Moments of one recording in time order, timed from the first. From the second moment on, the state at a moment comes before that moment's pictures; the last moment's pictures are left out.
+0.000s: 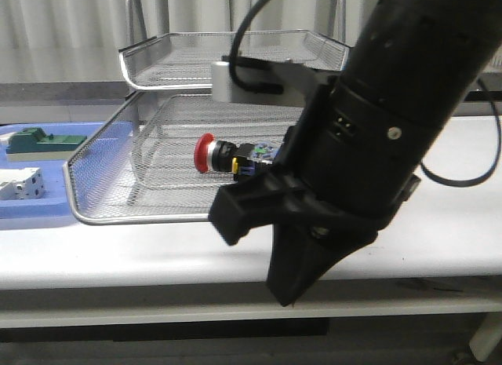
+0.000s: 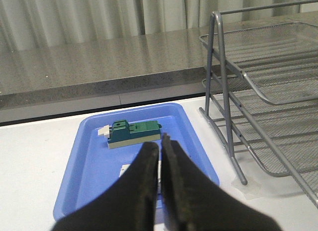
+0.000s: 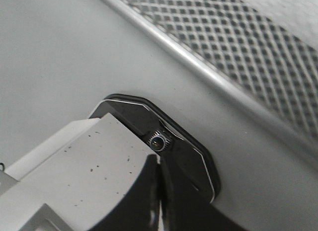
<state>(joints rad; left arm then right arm) -0.11 0.49 -0.22 -0.16 -0.12 0.25 0.75 1.60 -0.92 0.29 0.59 -0.12</state>
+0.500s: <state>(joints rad) -0.11 0.49 -0.22 -0.16 -0.12 0.25 0.77 1.70 -1.02 0.07 0.58 -0.12</state>
